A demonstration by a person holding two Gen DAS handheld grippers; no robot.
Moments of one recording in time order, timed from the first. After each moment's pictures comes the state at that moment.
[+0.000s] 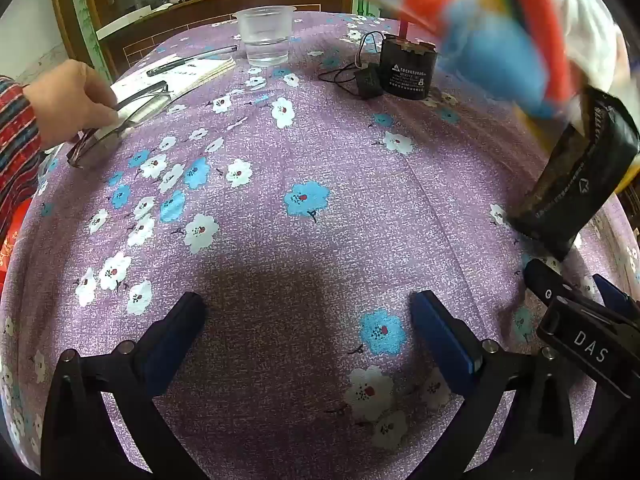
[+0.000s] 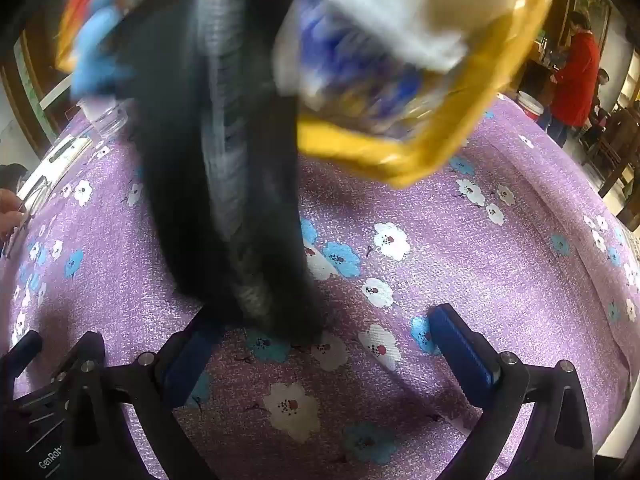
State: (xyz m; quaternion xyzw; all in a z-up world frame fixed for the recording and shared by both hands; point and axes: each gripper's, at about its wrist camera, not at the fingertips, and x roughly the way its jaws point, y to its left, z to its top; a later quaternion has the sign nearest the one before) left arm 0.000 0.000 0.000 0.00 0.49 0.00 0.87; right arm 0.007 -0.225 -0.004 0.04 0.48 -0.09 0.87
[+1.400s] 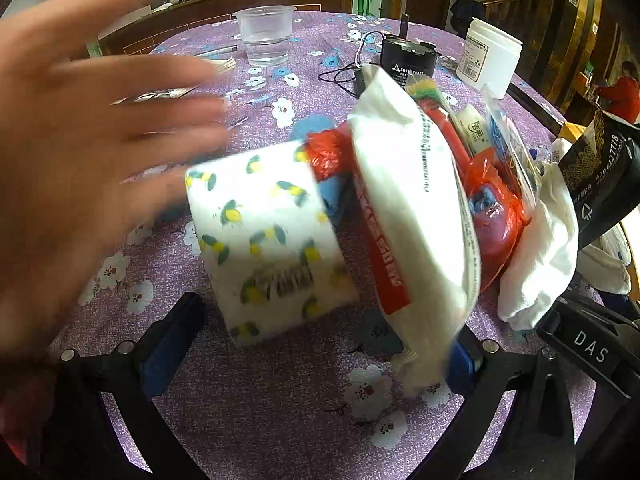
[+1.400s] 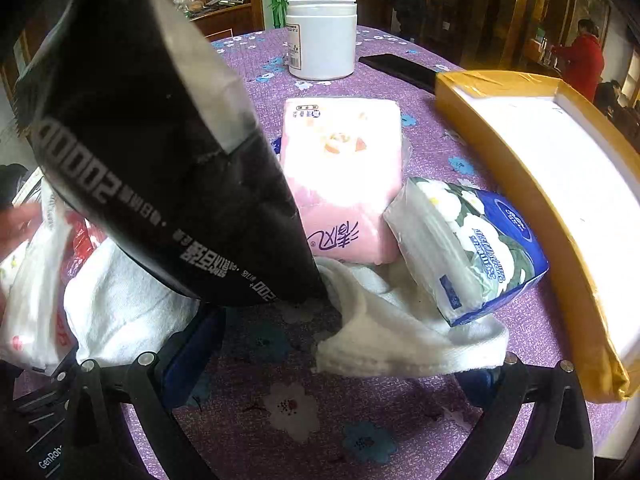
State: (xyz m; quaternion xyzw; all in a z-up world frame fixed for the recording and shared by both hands) left arm 0.000 0.000 0.000 0.00 0.49 0.00 0.87; right arm 0.007 -0.219 -0.007 0.04 0.48 -0.09 0.87
